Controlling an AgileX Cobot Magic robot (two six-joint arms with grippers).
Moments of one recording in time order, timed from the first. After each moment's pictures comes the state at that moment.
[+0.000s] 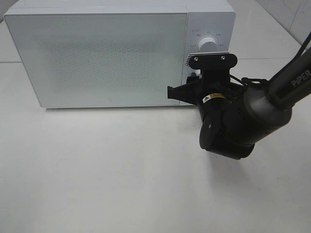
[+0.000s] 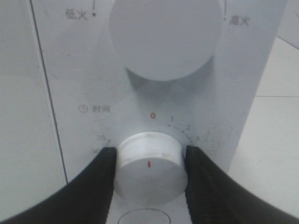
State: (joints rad) left arm 0.05 0.00 -0.52 -0.09 1.09 0.11; right arm 0.66 2.09 -0.82 0.90 -1.20 -0.38
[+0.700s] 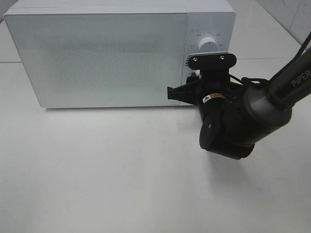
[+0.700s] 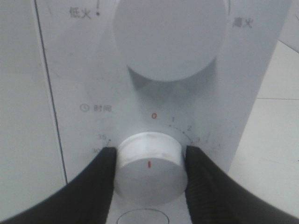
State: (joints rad) left arm 0.05 0.00 -0.52 -0.09 1.09 0.11; right arm 0.66 2.09 -0.82 0.90 -1.20 -0.39
